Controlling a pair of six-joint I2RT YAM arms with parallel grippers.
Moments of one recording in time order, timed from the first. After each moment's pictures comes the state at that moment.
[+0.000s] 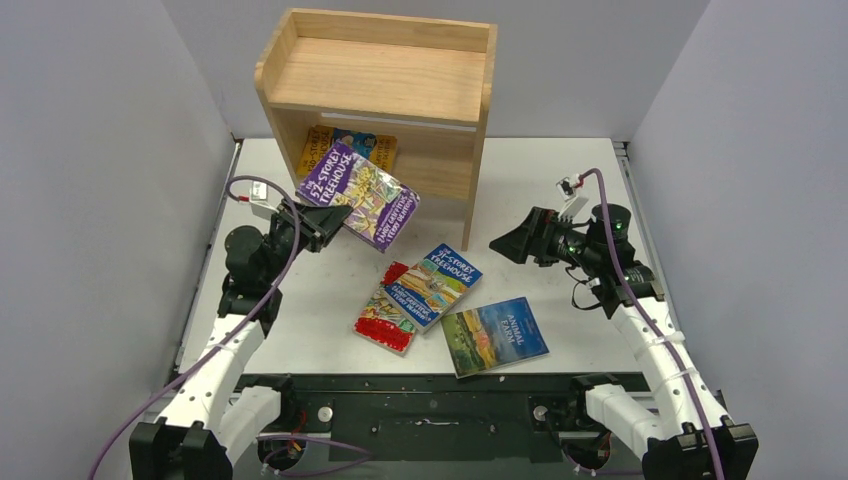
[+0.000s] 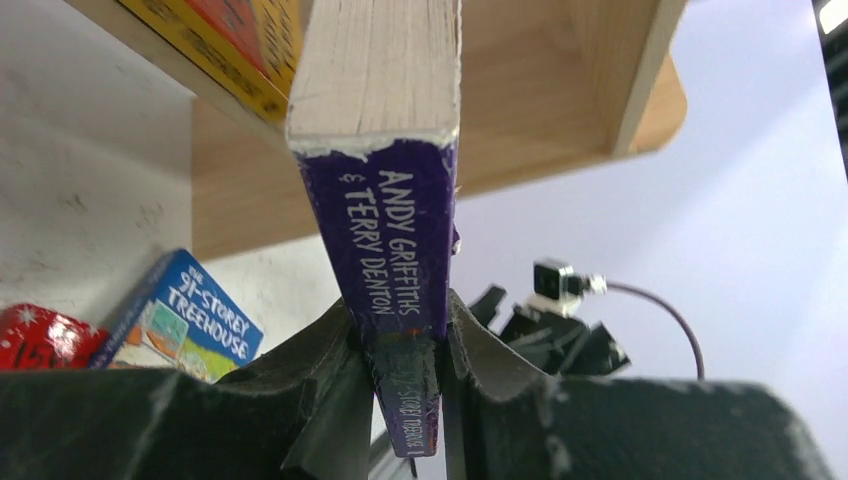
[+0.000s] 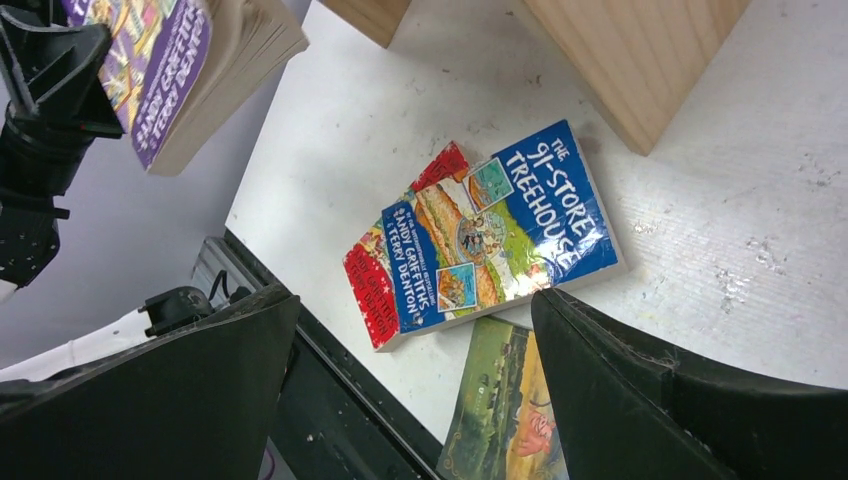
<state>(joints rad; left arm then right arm) -0.12 0.90 0.59 0.36 0.50 -1.29 0.15 0.94 0.83 -0.32 -0.68 0.48</state>
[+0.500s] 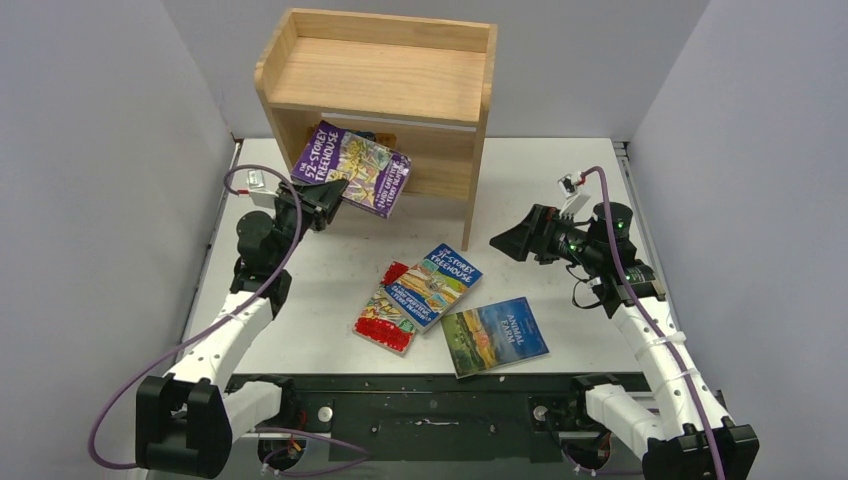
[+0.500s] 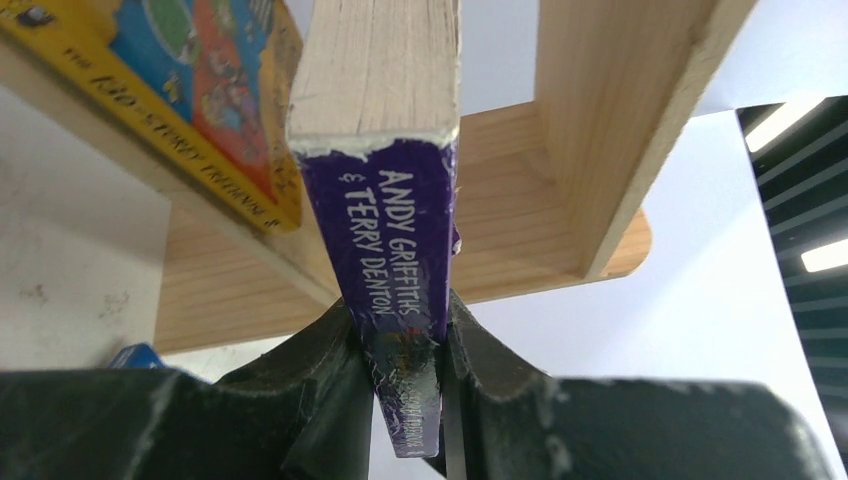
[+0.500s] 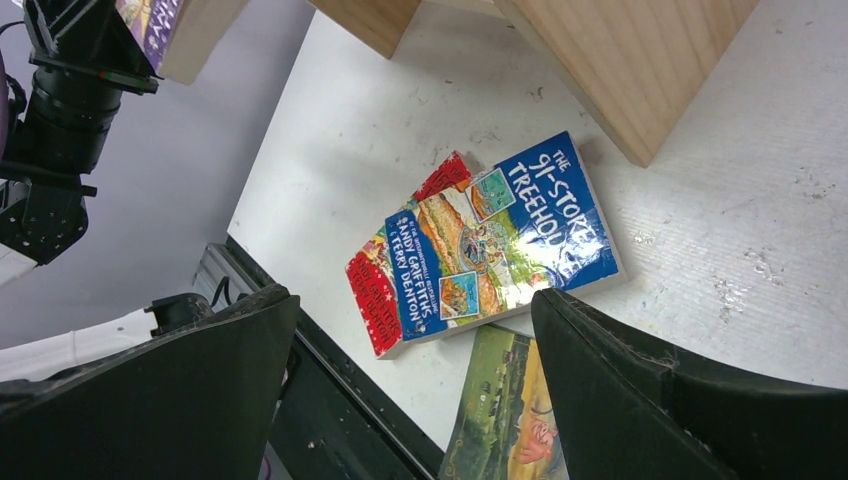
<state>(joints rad) -0.15 1.08 0.64 0.53 0.27 -1.41 0.15 0.94 0.85 -0.31 -0.67 0.49</state>
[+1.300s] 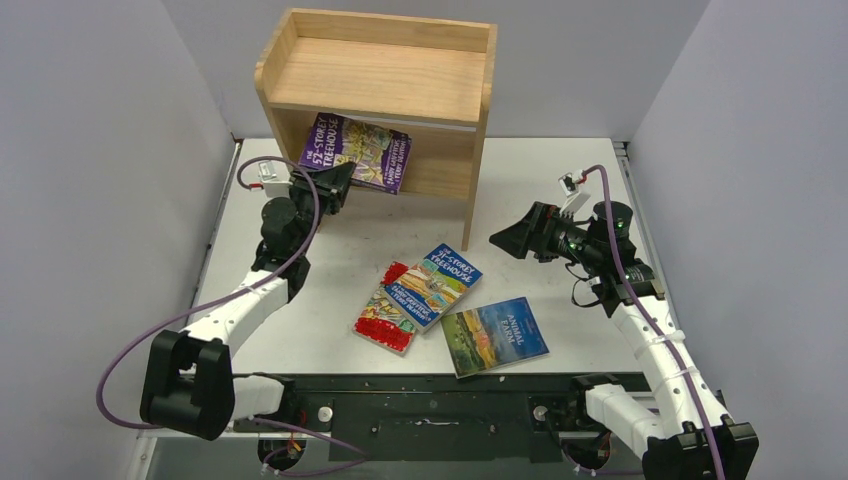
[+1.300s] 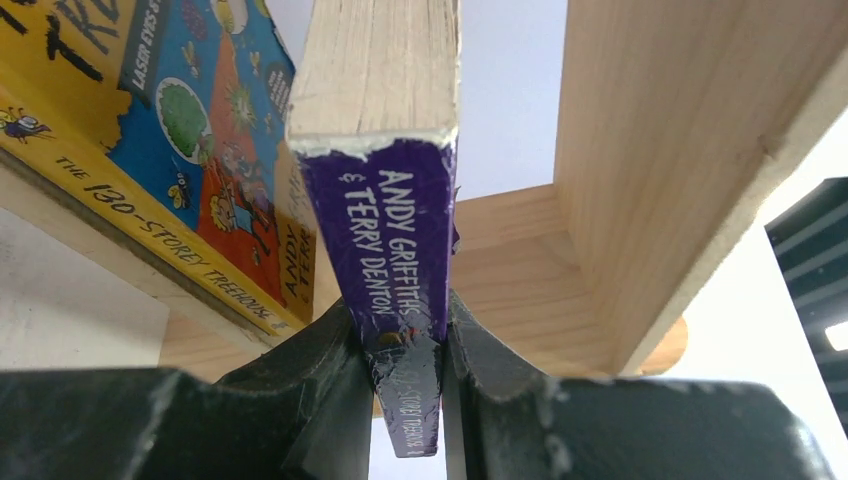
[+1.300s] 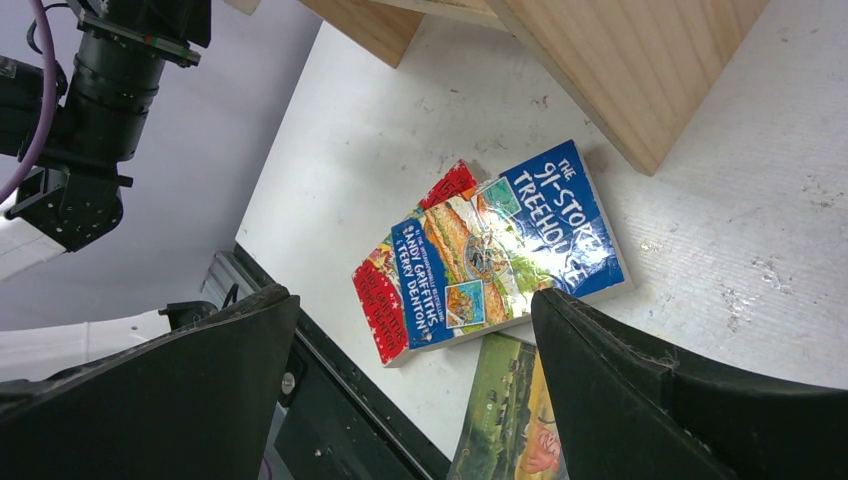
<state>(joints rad) -0.25 1.25 0.71 0.66 0.04 -1.40 0.15 0.95 0.85 -0.28 -0.67 0.52</state>
